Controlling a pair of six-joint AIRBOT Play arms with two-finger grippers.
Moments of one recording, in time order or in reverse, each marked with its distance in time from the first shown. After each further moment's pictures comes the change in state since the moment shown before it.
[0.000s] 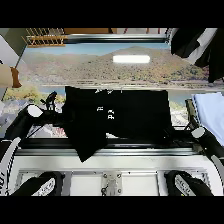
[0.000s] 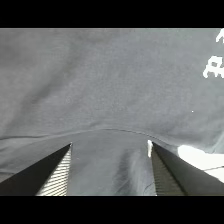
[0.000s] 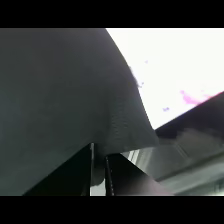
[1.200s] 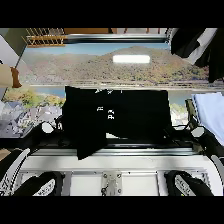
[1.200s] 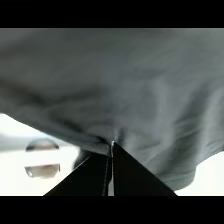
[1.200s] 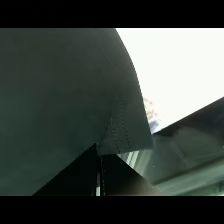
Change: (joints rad) left arm -0.089 0.004 -0.266 0.014 0.039 -0.077; right arm 0.009 0.001 0.017 0.002 0.016 -0.005
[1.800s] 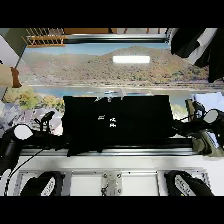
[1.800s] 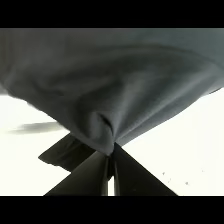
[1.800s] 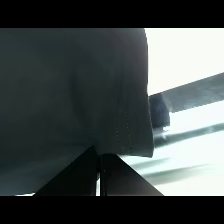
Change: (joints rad) left arm 0.114 0.388 0.082 0.084 -0.433 -0.031; right arm 0.000 -0.002 0.321 -0.259 0.446 -0.113
